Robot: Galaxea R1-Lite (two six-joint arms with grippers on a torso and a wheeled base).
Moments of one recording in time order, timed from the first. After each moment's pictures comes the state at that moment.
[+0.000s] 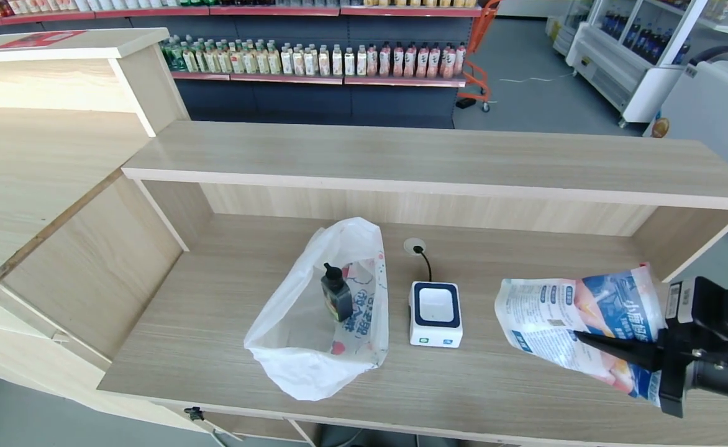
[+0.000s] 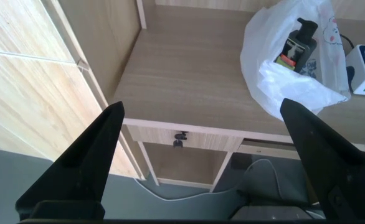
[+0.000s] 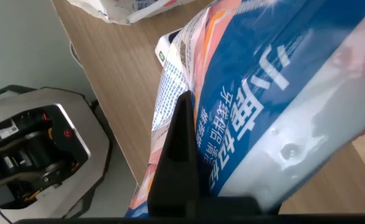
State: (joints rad) left arm 0.00 0.00 0.00 0.00 0.01 0.00; right arm 0.10 1.28 -0.41 -0.45 0.59 -0.84
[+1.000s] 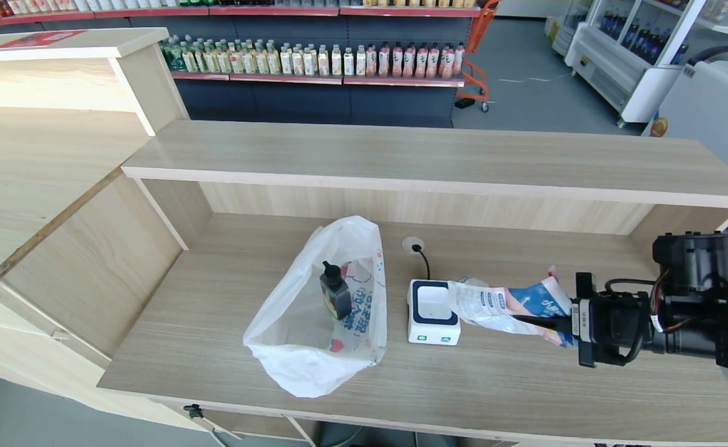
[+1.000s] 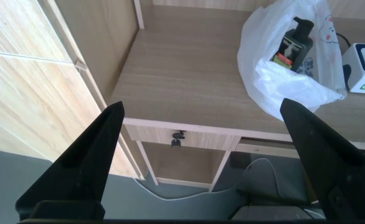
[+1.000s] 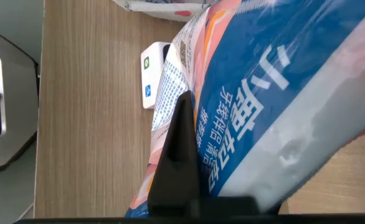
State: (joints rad) left arm 0.00 0.00 0.00 0.00 0.01 0.00; right arm 0.11 1.69 -0.58 -0.60 0.74 -1.38
